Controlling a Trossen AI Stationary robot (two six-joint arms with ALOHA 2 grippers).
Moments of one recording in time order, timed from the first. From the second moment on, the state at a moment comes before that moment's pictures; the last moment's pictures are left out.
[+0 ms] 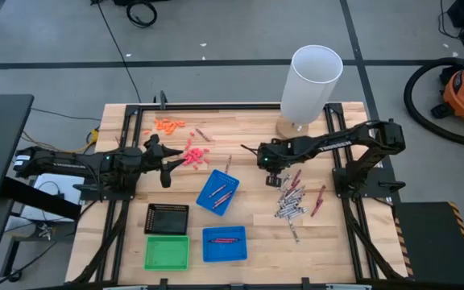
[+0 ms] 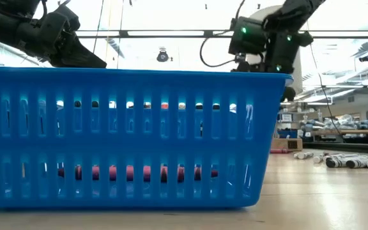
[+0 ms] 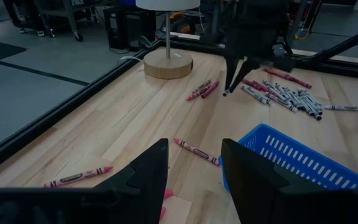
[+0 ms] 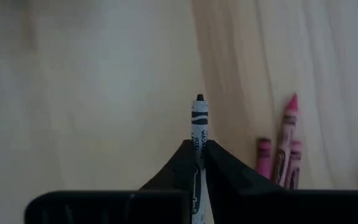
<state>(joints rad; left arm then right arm) -0.01 0.52 0.25 0.01 -0.36 -0.14 -0.11 1.59 0.92 -0.53 0.14 0.03</state>
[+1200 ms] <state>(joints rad) -0.01 0.52 0.25 0.04 -0.36 -0.17 0.10 1.59 1.16 -0.34 0.14 0.09</state>
